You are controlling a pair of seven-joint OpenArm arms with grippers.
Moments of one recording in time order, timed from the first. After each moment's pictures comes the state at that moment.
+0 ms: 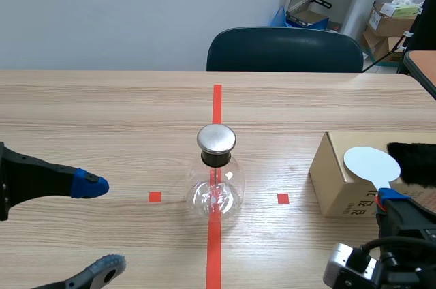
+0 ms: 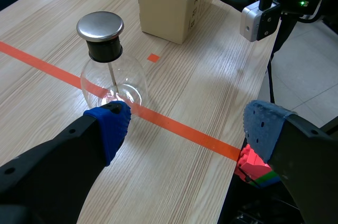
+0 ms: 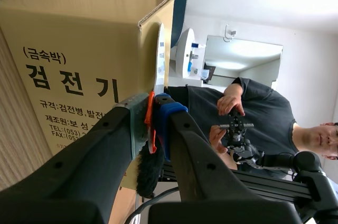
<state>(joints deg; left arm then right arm) 48.0 -61.3 5.5 120.1 -21.3 -25.1 -17.4 -38.5 21.1 -7.6 87.4 -77.7 -33.8 -5.1</state>
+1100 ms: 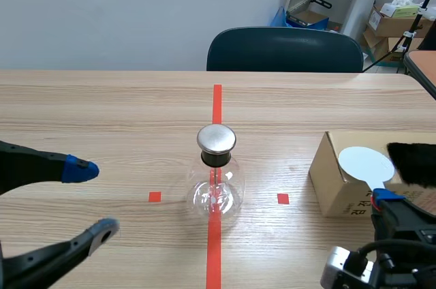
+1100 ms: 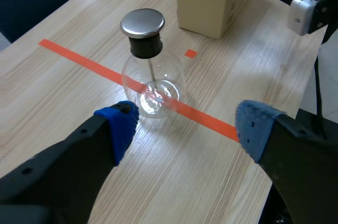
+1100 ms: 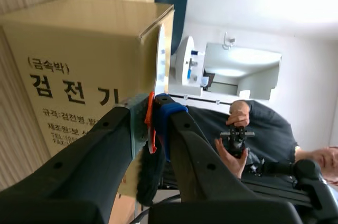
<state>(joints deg) 47.8 -61.1 5.5 120.1 -18.4 -16.2 -17.4 -38.5 21.1 -7.6 87.4 -77.9 -34.8 -3.2</state>
